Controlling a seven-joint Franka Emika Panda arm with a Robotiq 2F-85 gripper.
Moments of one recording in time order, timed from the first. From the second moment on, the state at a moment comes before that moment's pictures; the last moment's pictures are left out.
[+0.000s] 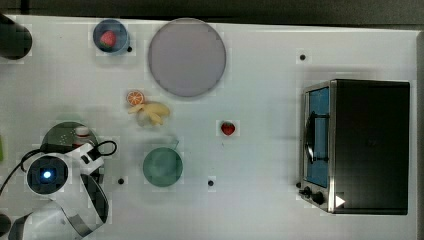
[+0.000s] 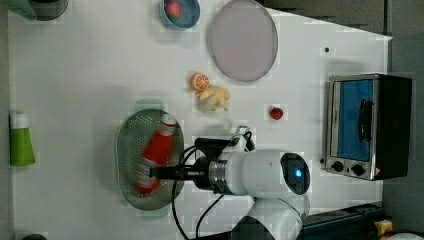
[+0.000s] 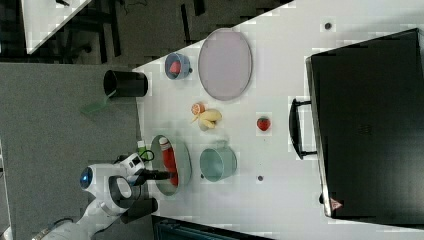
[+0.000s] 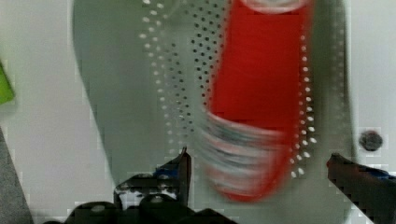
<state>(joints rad) 0.01 0.37 0.73 -2.33 0.12 1.10 -0.09</state>
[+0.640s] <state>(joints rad) -0.07 0.11 0.67 -2.21 0.13 0.97 -0.09</state>
